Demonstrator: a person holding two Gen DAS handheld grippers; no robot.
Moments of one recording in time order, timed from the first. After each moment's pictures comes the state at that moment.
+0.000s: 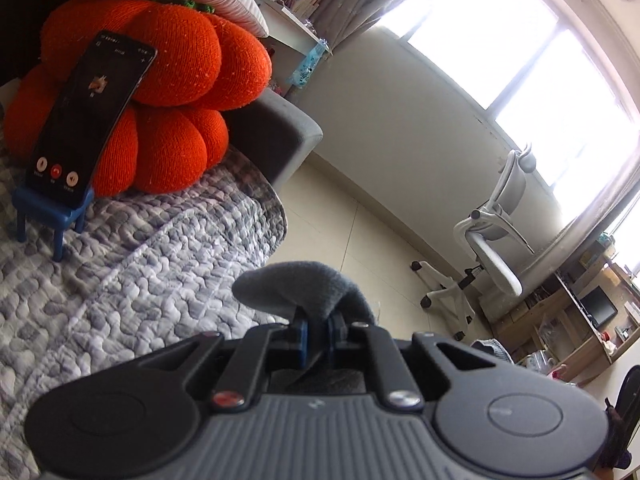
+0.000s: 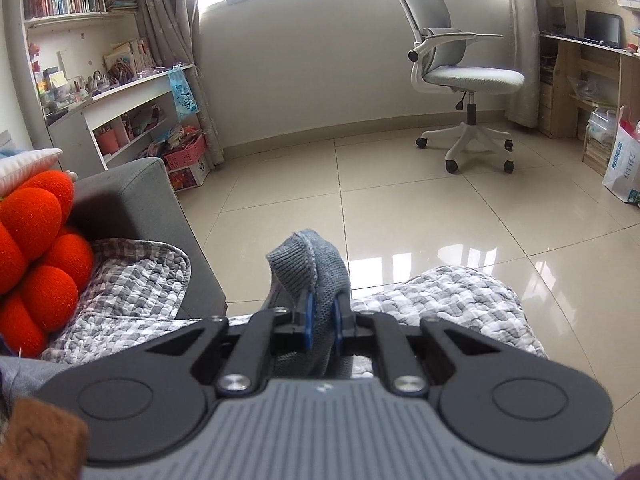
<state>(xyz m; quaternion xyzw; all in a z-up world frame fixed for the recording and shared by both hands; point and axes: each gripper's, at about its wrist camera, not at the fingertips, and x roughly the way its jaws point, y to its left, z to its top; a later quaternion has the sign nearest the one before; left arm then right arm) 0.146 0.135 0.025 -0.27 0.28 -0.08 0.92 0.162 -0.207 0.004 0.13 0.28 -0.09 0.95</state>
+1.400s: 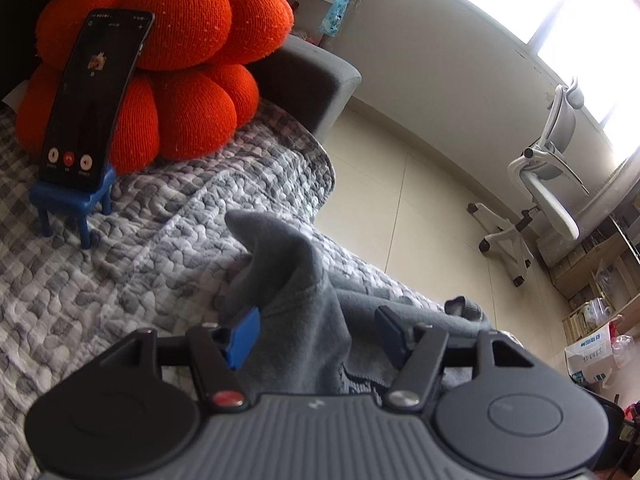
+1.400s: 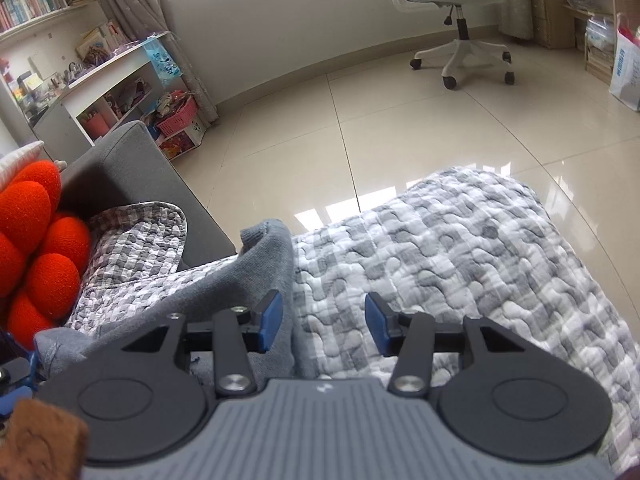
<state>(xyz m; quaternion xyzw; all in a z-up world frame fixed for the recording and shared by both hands) 0.156 0.113 0.005 -0.21 0.39 -0.04 0.90 0.140 -0.245 -0.039 0.23 0.36 -0.08 0.90</state>
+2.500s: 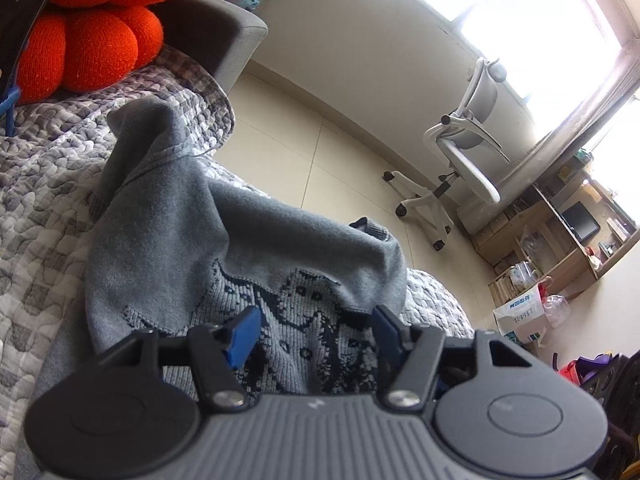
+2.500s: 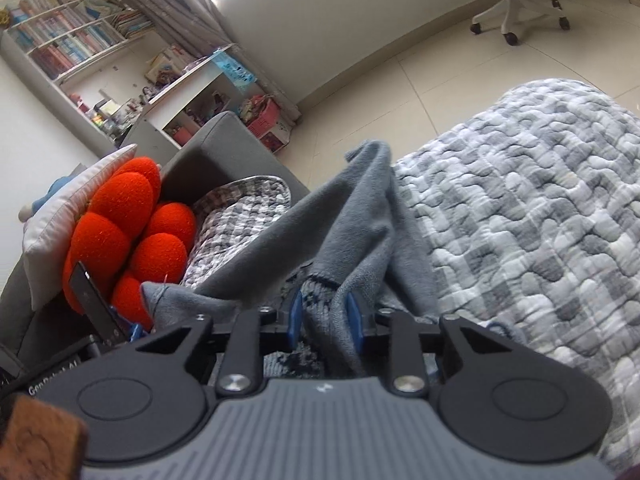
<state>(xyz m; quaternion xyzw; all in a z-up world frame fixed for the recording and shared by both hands) 0.116 0.053 -0.035 -0.23 0.37 -0.17 0.88 0.085 -0.204 -0.064 0.32 0.33 0.06 0.89</state>
